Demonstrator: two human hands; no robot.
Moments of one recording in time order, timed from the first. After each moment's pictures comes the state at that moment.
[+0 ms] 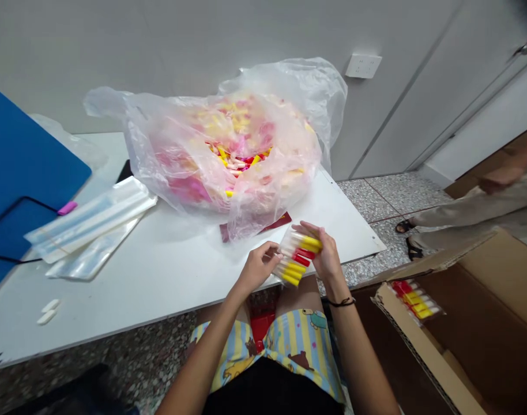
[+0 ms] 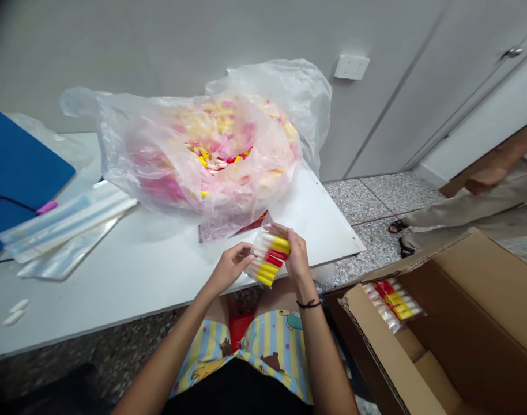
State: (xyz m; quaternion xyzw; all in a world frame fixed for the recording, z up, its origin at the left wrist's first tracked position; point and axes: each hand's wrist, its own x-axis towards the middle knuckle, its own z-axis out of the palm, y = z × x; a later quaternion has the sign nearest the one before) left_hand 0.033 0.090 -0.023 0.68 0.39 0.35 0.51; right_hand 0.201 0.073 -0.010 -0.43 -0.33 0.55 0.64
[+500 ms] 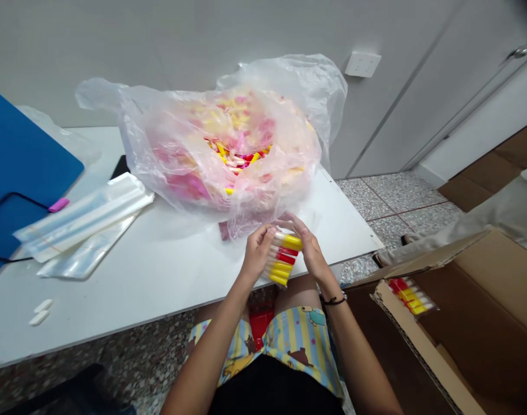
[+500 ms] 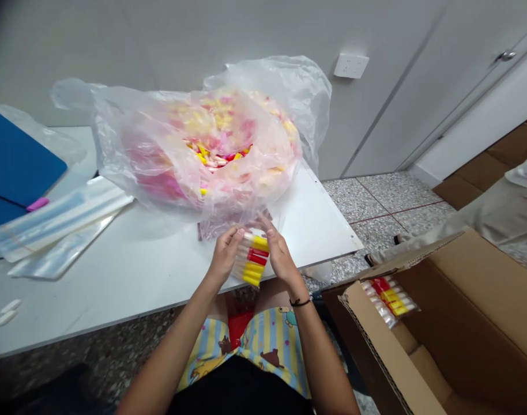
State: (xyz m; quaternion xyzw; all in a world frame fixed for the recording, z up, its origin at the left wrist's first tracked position) left_hand 0.044 0.101 0.005 0.55 0.39 0.48 0.56; right_hand 0.183 0.071 0.012 -0.43 -0.51 0.50 0.55
